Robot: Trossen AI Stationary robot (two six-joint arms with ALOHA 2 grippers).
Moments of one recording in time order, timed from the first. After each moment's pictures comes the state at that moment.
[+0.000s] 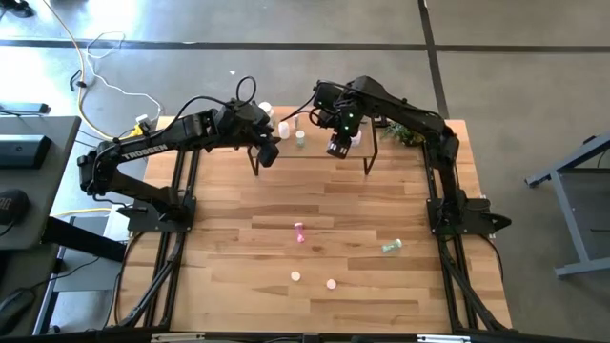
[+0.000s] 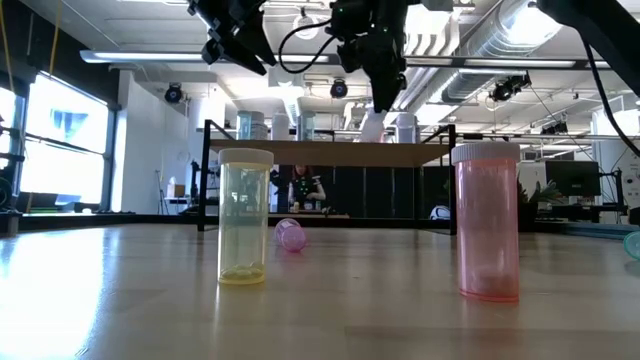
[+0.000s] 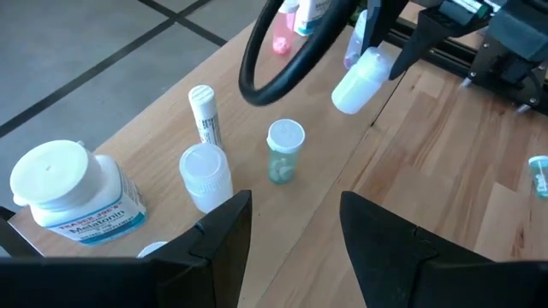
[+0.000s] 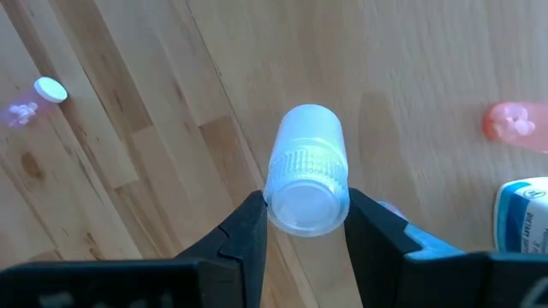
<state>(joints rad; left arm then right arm) 0.48 1.29 1.26 -0.64 -0.16 -0.20 -0.44 2.05 2.21 -1.57 -0.03 -0.09</state>
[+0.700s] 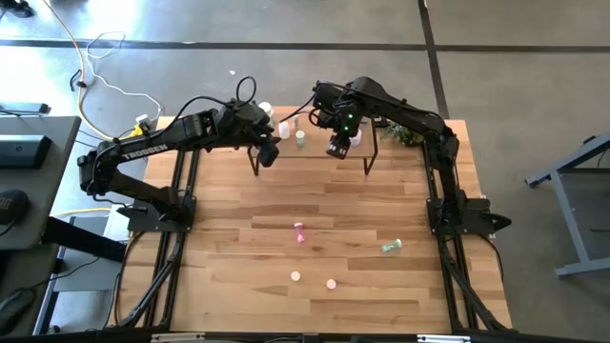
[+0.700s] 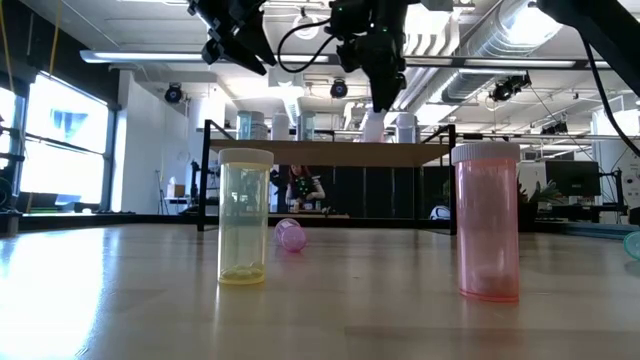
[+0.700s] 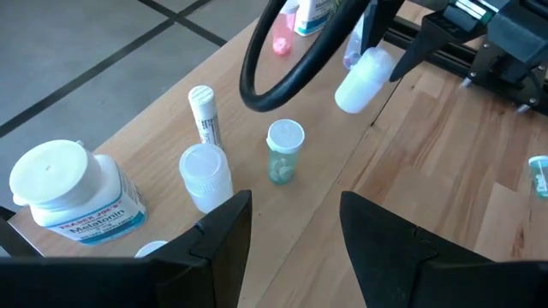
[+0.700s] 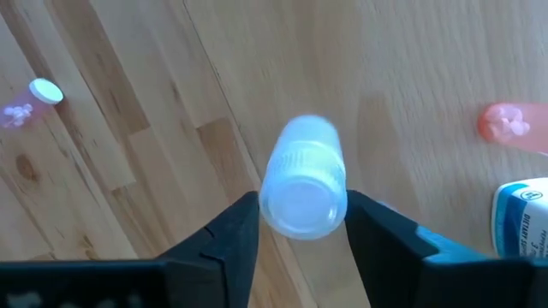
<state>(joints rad) 0.48 1.29 1.26 -0.64 -0.16 -0.20 -0.44 2.05 2.21 -1.57 -0.02 -0.08</state>
